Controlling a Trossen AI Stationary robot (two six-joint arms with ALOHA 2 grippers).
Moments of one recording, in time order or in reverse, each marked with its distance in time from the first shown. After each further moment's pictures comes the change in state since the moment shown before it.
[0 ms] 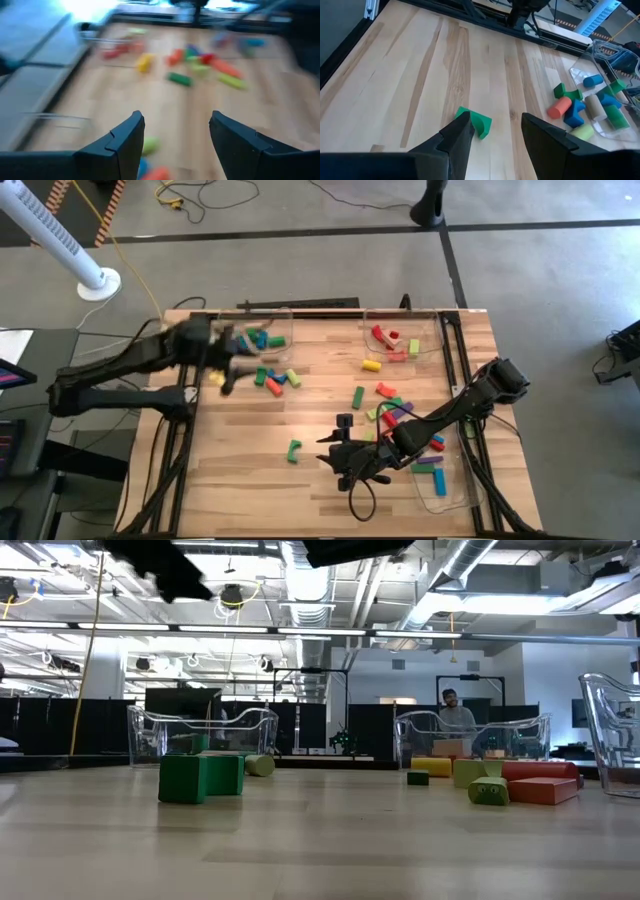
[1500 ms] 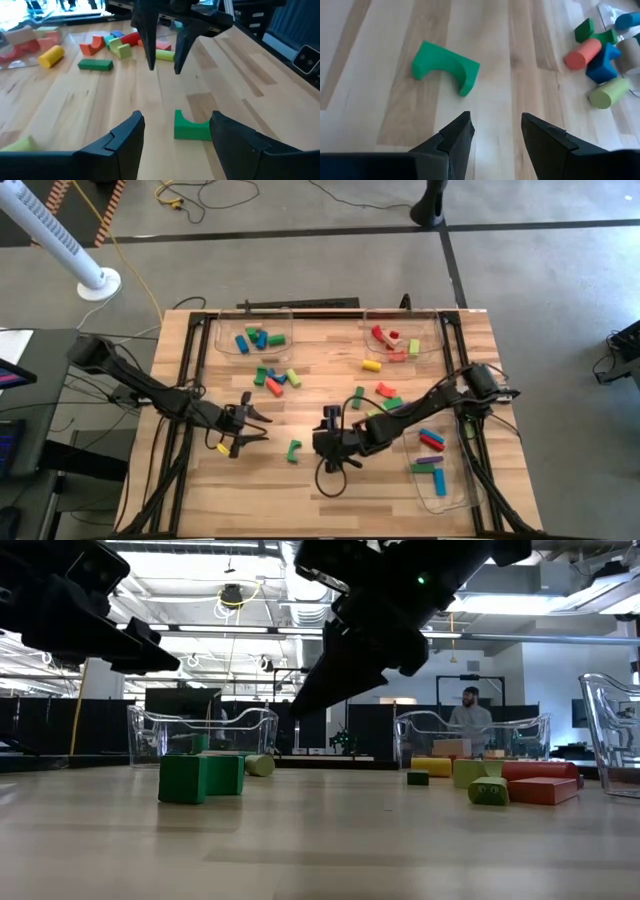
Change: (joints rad) left arm -0.754 0.187 -0.657 0.991 -0.484 -0.155; right arm -0.159 0.196 0.000 -0.027 -0.123 0.008
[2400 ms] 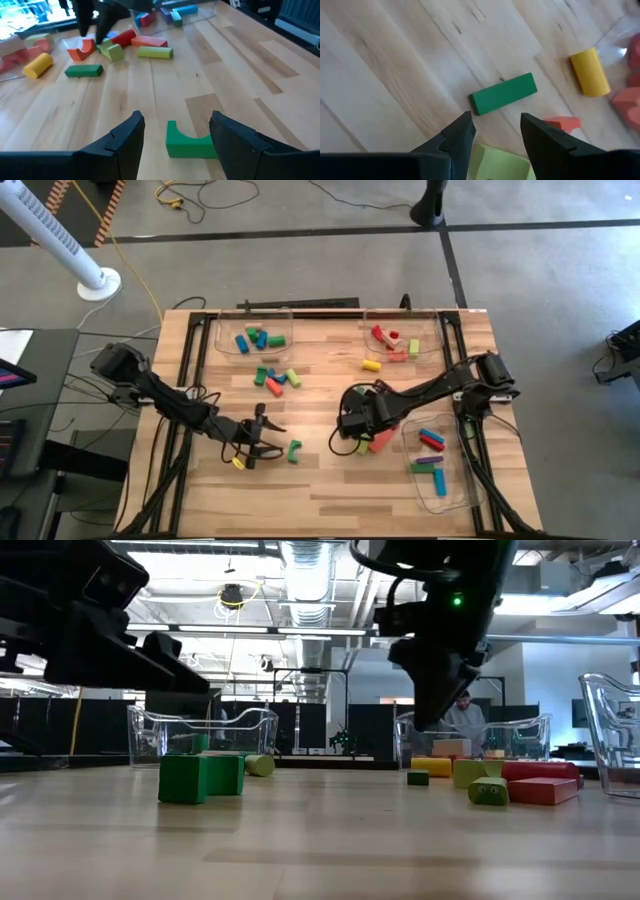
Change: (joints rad) left arm -0.051 0.451 0.080 0.355 -0.078 0.070; right arm -0.098 -0.133 0.000 -0.773 0.097 0.780
